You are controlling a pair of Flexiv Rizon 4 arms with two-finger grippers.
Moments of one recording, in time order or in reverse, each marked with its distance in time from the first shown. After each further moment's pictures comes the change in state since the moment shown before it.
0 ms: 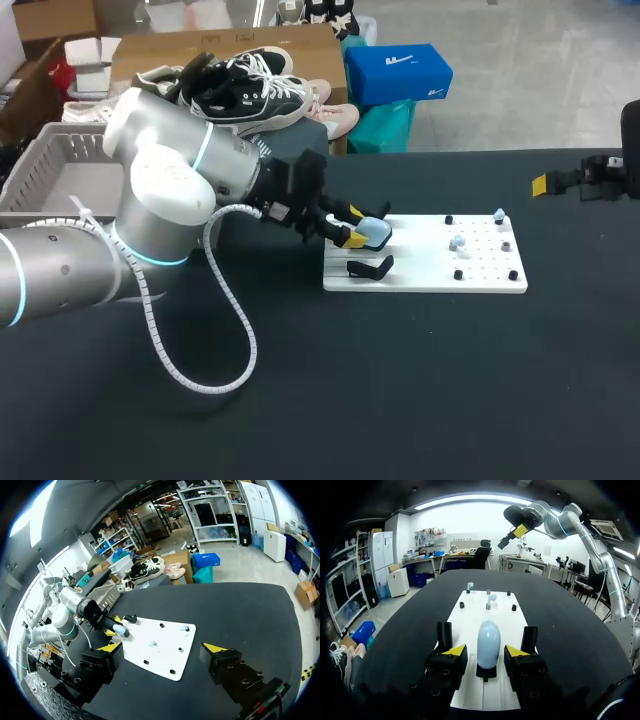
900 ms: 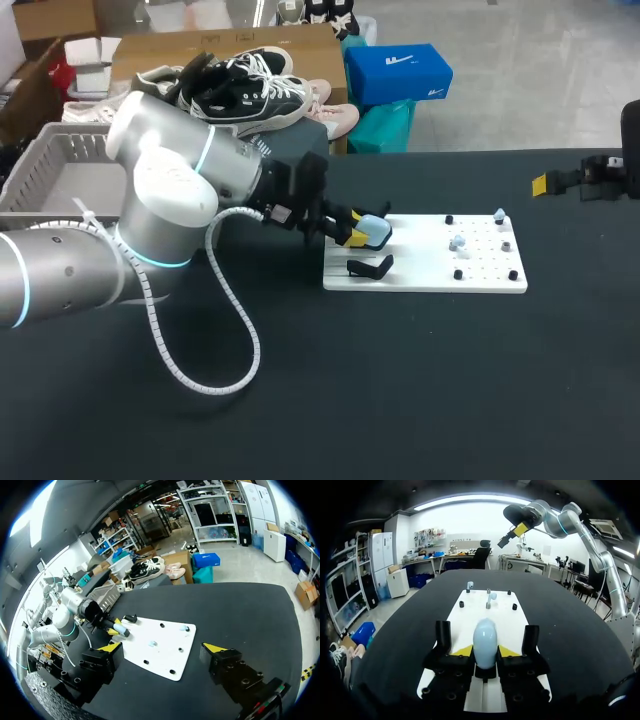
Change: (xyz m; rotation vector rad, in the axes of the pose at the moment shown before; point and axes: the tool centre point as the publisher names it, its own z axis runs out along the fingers) left arm 0.003 0.001 0.004 -0.001 -0.004 0.006; right arm 0.000 0.000 0.000 0.000 0.000 0.000
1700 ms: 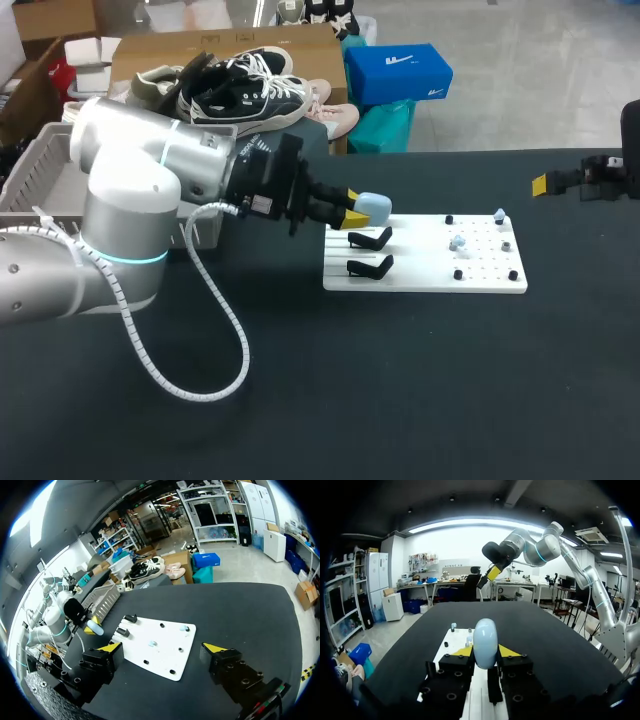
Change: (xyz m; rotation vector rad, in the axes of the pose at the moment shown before) left arm -0.072 -0.053 -0.043 0.054 -0.238 0.061; right arm 0.000 0.000 0.000 0.000 0.000 0.000
